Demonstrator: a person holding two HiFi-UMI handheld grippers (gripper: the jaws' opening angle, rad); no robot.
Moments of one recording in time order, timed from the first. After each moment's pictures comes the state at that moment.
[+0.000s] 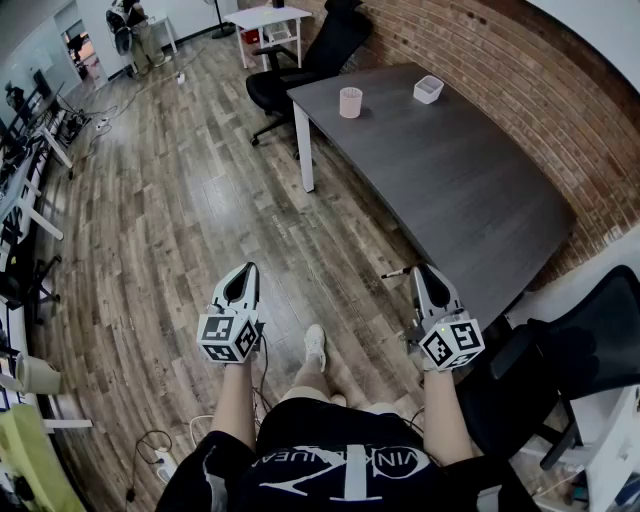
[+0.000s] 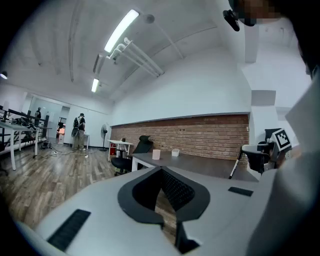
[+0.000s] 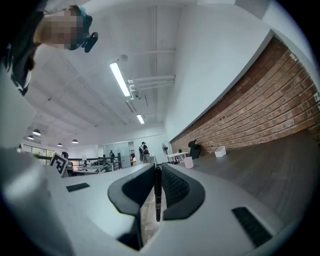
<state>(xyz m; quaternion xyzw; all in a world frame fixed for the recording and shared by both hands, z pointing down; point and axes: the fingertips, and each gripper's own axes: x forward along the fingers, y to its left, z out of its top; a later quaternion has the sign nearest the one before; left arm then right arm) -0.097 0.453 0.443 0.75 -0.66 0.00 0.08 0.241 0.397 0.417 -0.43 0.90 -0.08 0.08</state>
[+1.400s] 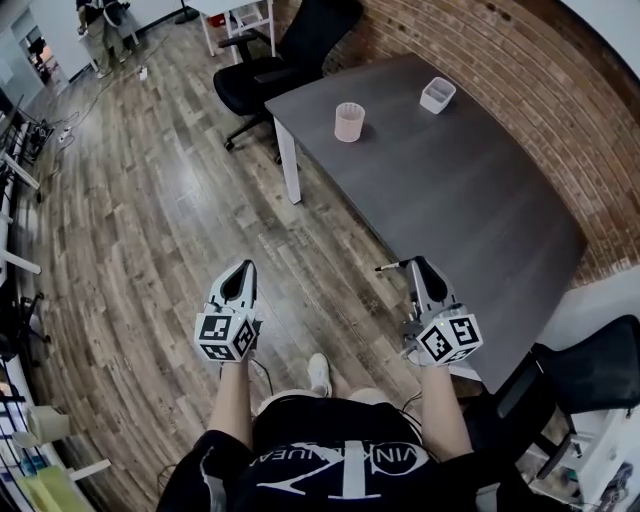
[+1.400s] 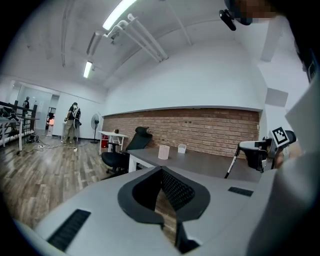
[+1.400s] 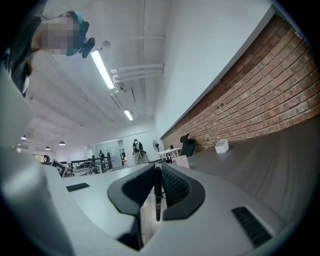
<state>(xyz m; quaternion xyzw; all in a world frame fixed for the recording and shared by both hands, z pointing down) -0.193 0.172 0.471 0.78 -0.62 0.03 0.12 0.142 0.138 0.429 -0.47 0.87 -0.13 0.07</state>
